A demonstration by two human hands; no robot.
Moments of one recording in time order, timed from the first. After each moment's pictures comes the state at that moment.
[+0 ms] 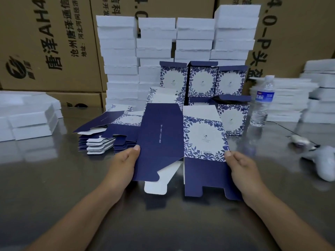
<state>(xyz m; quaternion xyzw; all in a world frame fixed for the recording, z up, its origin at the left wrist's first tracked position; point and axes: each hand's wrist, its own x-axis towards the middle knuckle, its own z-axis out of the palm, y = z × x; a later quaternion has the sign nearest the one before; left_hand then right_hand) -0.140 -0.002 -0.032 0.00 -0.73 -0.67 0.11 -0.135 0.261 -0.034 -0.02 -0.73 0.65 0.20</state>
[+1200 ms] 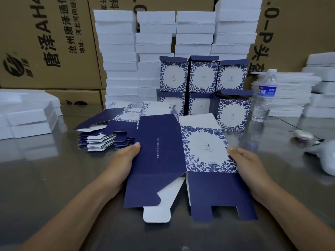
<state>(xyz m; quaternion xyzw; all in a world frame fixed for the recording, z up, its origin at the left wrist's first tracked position) -0.137 -0.008 -0.024 0.00 -0.66 -0.75 0.01 -0.132 0.267 -0.030 -0.03 -0.74 0.66 0.14</state>
